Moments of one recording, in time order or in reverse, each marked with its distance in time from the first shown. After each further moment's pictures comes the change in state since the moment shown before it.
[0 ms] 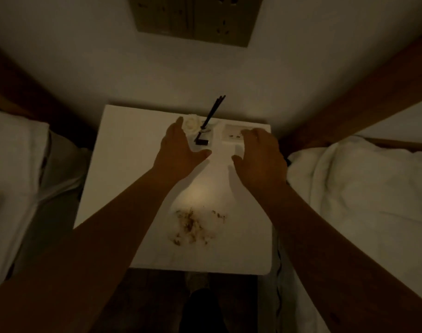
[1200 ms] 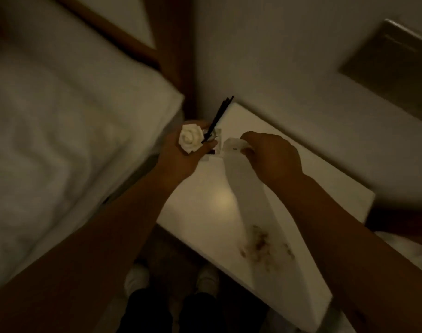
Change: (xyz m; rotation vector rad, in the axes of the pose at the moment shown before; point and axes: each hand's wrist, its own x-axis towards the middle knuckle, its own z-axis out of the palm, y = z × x) left_hand -0.106 -0.089 -0.162 -0.490 0.545 -0.199; right_hand 0.033 -0.207 0.015 -0.090 -0.252 -0.743
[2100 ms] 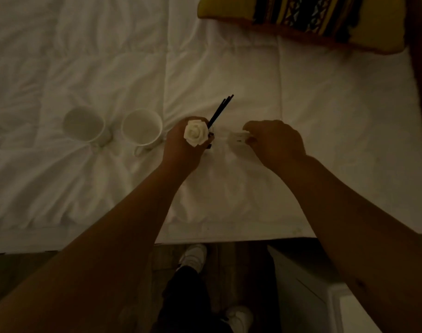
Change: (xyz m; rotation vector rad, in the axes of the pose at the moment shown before) left_hand -0.169 -0.194 -0.435 -0.155 0.901 -0.239; right_hand 0.112 -0.521 0.152 -0.147 -0.201 -0.887
